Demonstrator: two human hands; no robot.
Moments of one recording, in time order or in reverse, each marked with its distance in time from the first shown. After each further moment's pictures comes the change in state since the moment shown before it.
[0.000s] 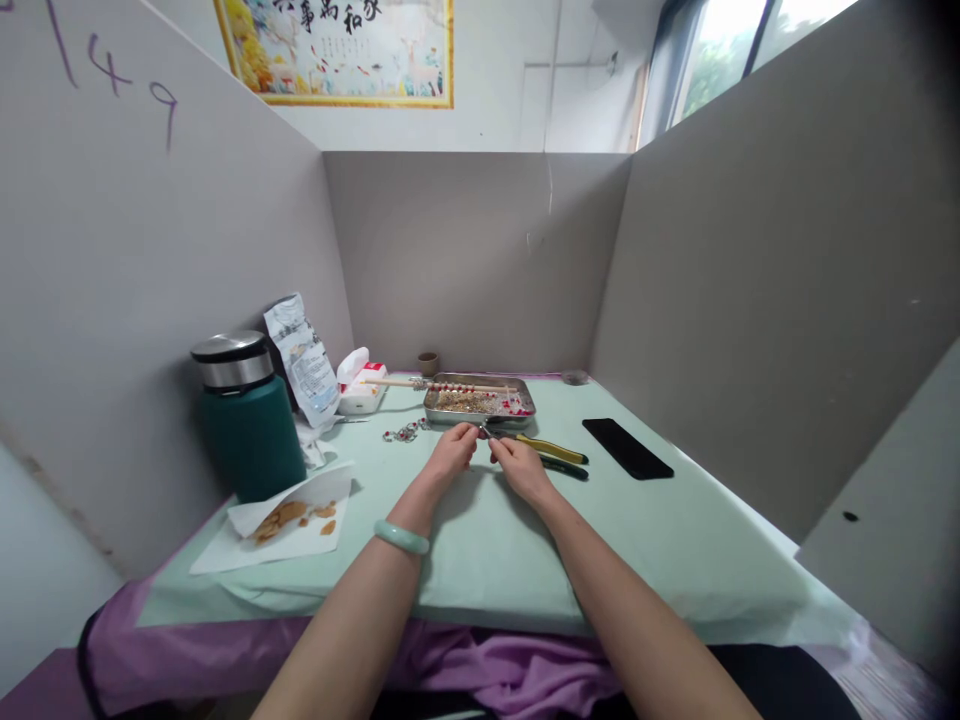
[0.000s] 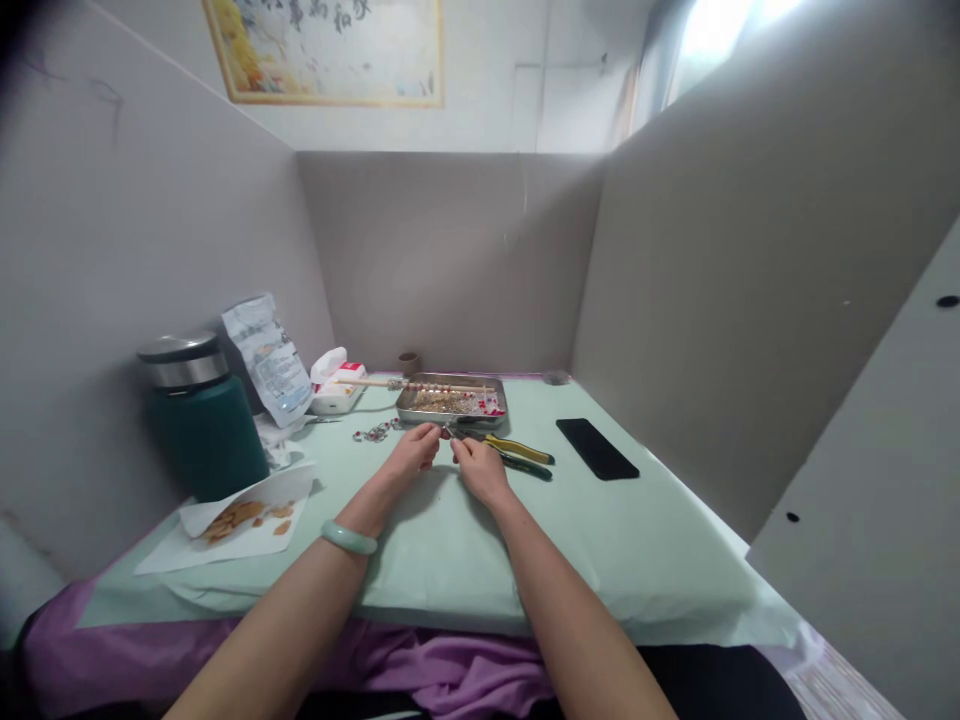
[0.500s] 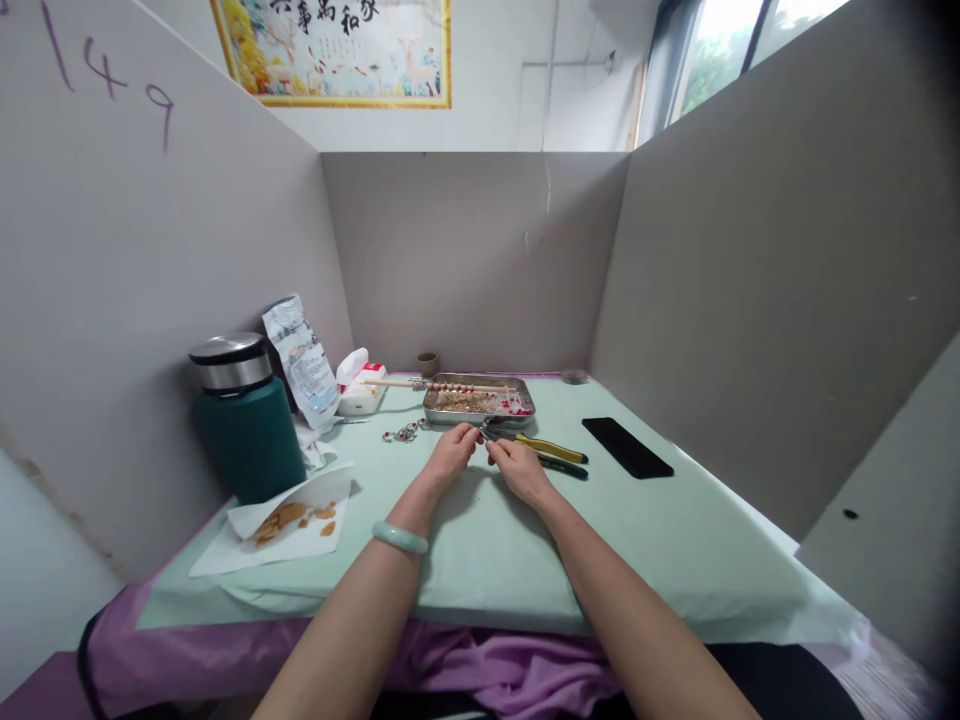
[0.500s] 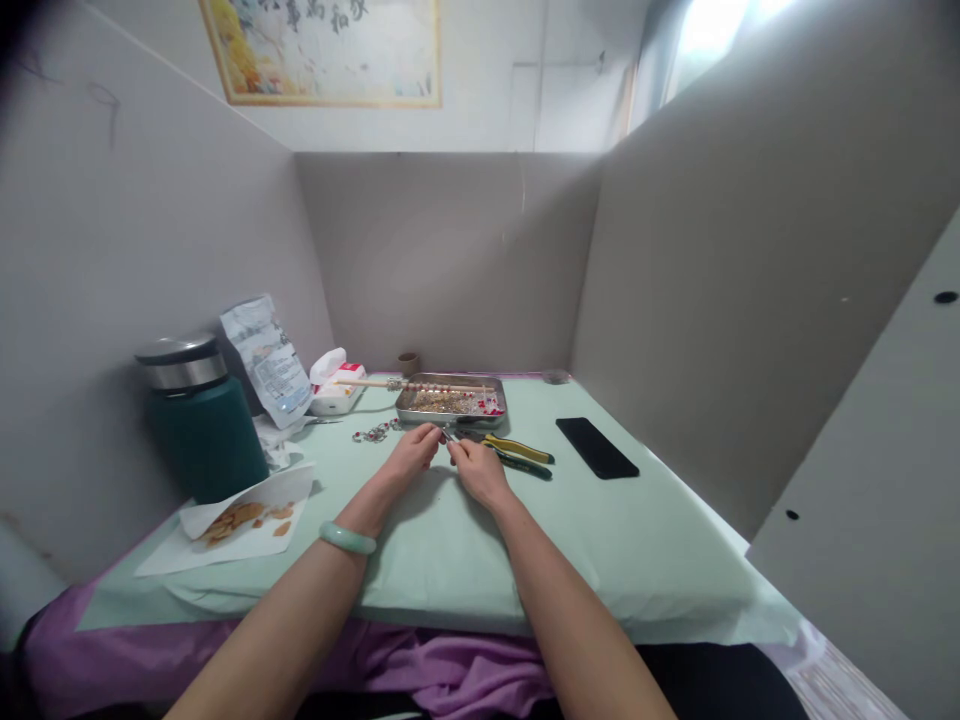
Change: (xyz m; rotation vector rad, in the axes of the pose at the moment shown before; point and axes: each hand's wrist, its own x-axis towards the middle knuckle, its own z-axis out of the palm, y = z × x) left_hand 0.008 -0.009 -0.003 0.176 -0.002 0.084; right_hand -0.002 -0.005 -0.001 -0.032 -0.042 -0.059
